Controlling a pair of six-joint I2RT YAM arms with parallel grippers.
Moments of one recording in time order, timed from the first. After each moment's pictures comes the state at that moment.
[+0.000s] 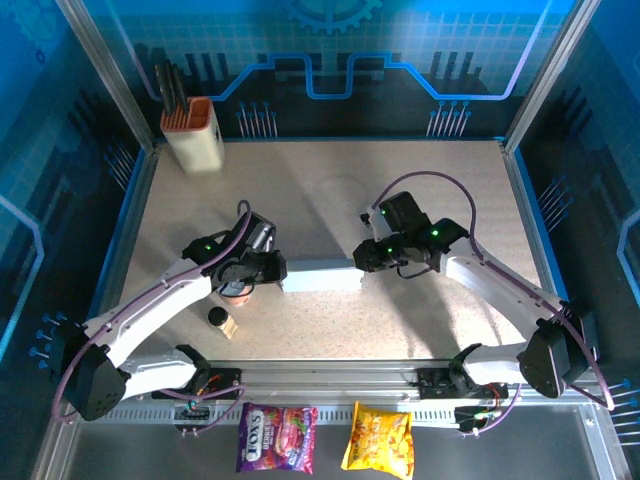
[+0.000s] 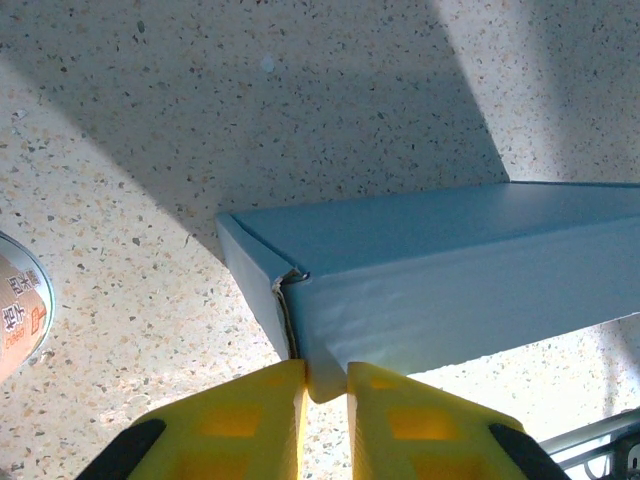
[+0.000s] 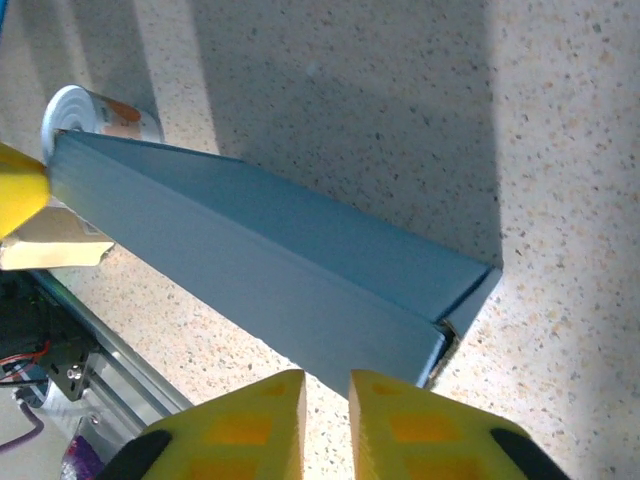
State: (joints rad) left arm -0.59 1.19 0.94 -0.81 0.08 -0.69; right arm 0.58 1.31 1.06 -0.76 -0.33 0.38
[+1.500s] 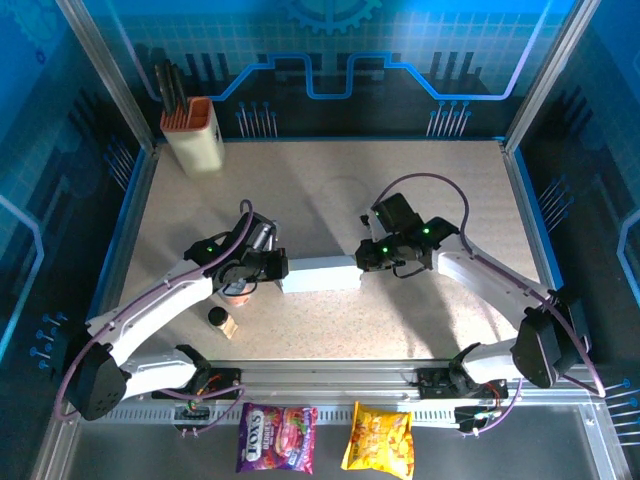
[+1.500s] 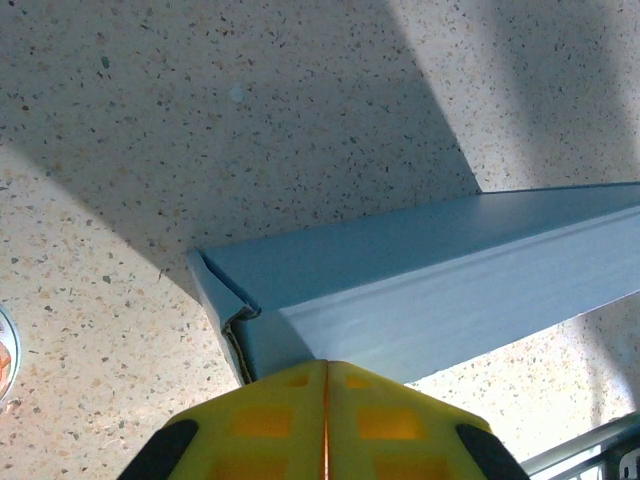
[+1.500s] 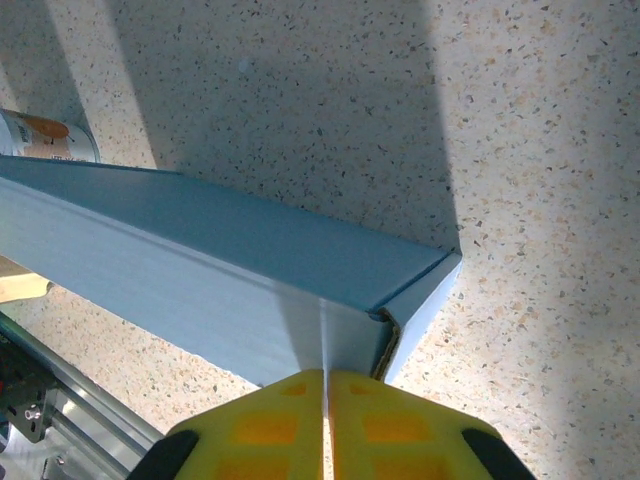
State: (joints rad) left arm -0.58 1.19 0.91 -0.71 0.10 -0.67; right arm 0.59 1.38 1.07 -0.75 -0.26 0.43
